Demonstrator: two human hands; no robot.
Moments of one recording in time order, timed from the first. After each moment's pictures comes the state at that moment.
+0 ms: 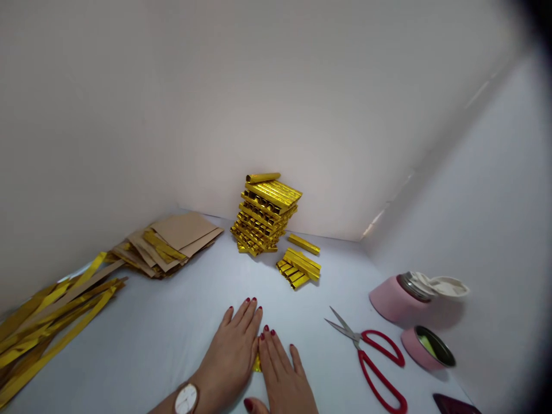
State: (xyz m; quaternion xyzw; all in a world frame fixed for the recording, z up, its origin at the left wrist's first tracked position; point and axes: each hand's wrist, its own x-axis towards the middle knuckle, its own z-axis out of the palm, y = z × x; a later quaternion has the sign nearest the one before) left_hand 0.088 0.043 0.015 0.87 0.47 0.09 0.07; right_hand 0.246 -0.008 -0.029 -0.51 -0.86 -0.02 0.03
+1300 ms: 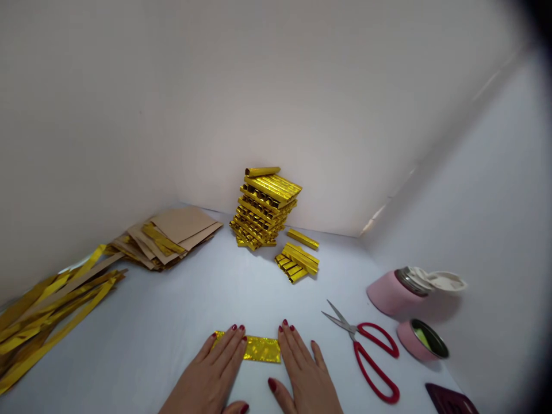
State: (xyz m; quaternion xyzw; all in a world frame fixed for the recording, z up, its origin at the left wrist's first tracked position) left_hand 0.040 -0.005 -0.002 0.93 0.37 0.09 0.05; right_hand 0.290 -0.018 -0.003 -0.53 -0.85 -0.01 0.02
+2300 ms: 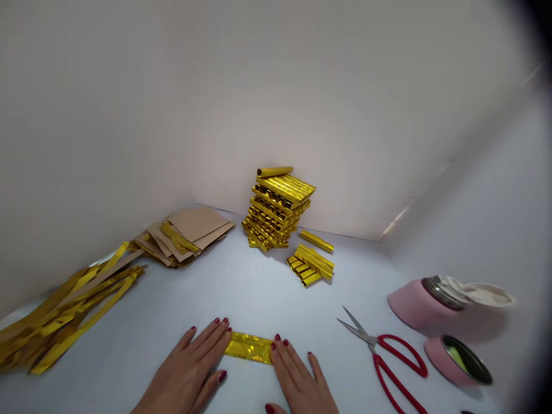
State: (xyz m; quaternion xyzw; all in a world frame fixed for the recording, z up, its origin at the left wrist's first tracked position) left_hand -0.002 -0.005 0.002 0.88 0.45 0.11 0.03; right_hand 0.284 -0.016 -0.035 -0.40 -0.91 -0.09 0.08
